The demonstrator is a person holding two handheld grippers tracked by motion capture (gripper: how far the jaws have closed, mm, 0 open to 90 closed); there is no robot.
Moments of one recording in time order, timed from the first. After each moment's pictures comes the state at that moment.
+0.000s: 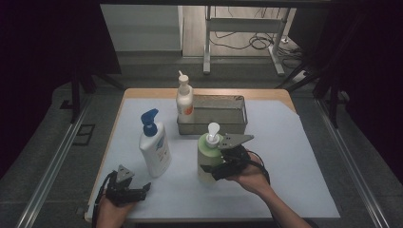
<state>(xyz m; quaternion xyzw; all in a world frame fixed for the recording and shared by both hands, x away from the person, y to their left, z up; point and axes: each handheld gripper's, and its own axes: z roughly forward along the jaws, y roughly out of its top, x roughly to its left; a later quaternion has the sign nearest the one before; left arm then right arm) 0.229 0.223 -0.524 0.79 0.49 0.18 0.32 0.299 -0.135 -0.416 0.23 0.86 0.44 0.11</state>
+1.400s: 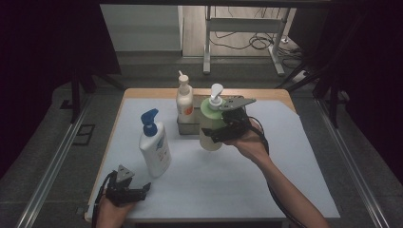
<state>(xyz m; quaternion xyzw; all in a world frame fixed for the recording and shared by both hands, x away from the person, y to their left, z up) 0.229 0.223 -0.524 0.79 0.49 0.18 0.32 0.367 -0.131 -0.360 0.27 0.84 0.44 0.16</state>
